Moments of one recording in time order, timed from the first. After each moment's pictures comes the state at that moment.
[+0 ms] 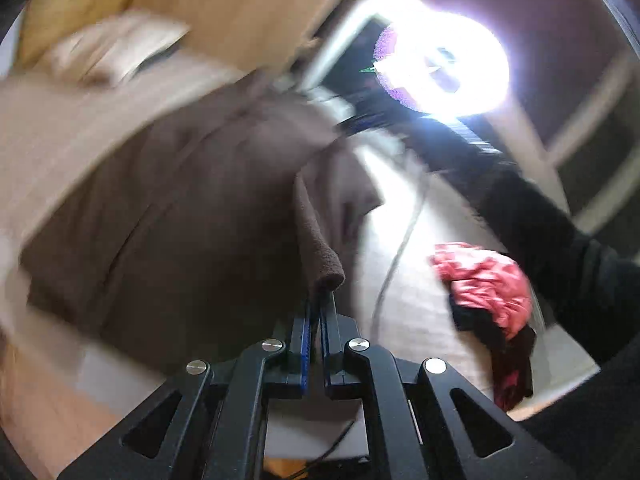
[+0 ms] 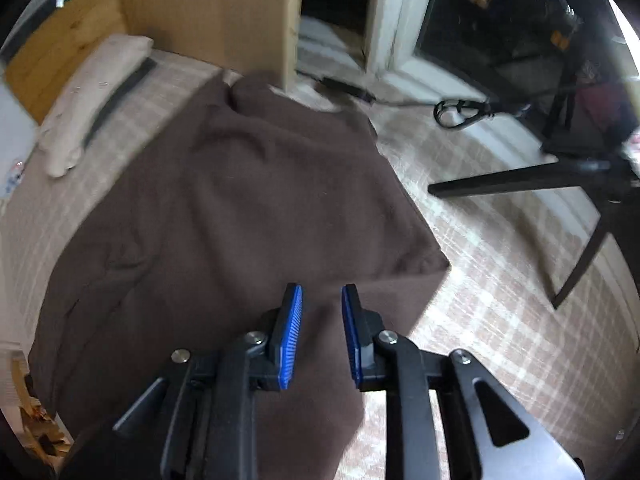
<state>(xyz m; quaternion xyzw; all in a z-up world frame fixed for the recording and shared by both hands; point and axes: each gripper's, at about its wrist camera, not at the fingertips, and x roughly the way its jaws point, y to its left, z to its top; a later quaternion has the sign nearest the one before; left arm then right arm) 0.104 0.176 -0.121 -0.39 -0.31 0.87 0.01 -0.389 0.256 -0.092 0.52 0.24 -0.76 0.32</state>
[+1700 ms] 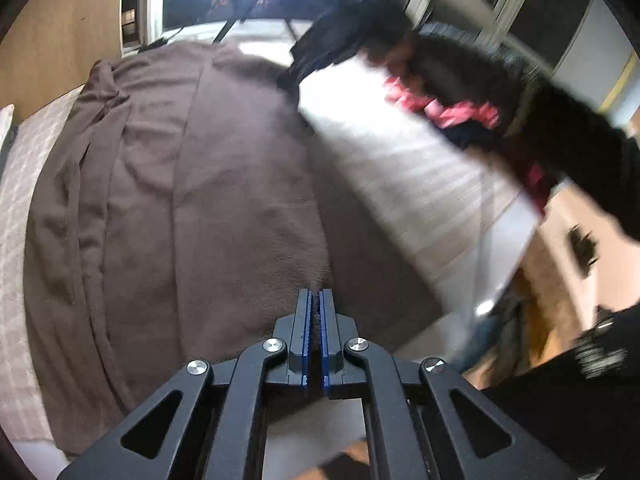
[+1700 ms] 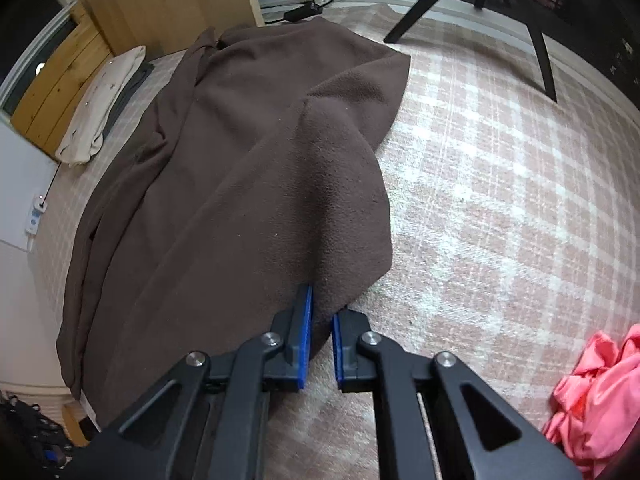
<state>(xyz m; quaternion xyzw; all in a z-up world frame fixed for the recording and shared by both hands) 0.063 0.207 -0.120 -0.49 -0.01 0.84 0.24 -0.294 0.360 -0.139 0.58 0.09 -0.76 0.29</state>
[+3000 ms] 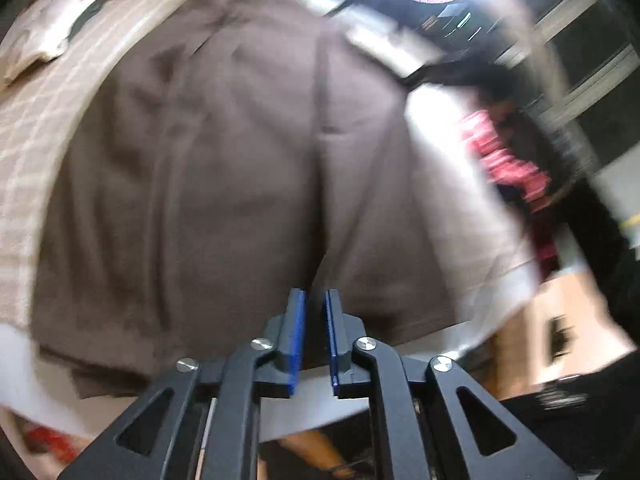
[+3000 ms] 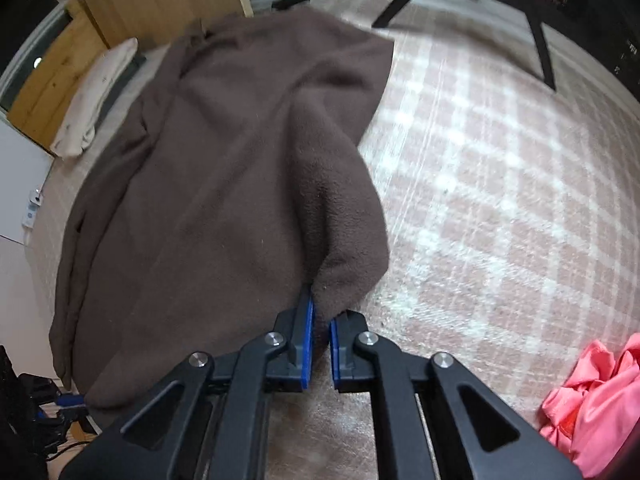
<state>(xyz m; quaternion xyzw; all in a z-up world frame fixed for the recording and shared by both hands) 0.064 0.137 -0.152 -0.57 -0.13 0.80 0.11 -0.305 0.369 -0.158 0.59 0.10 -0.74 0.29</state>
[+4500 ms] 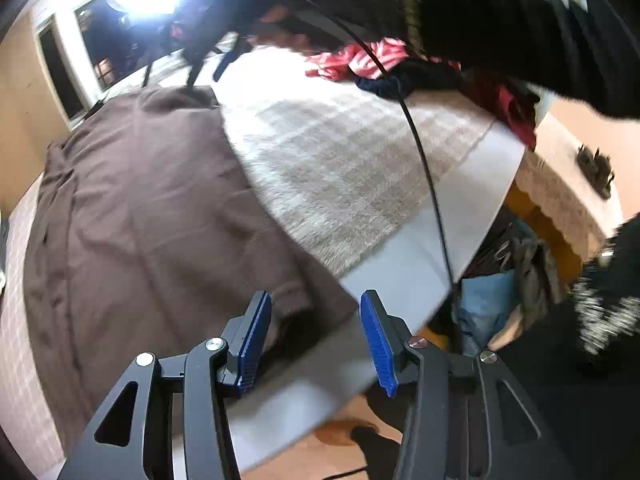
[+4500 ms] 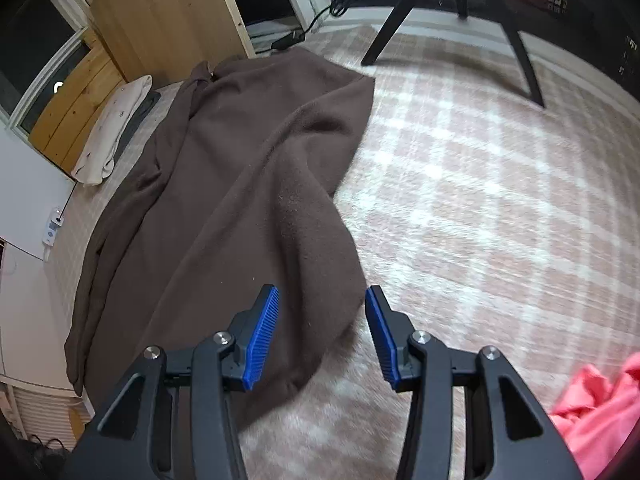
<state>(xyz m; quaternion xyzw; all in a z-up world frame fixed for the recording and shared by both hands) 0.067 0.316 -0.141 -0.48 0.15 0.83 0.25 -0.328 0.389 -0.140 0.55 0.05 -0.76 0.33</state>
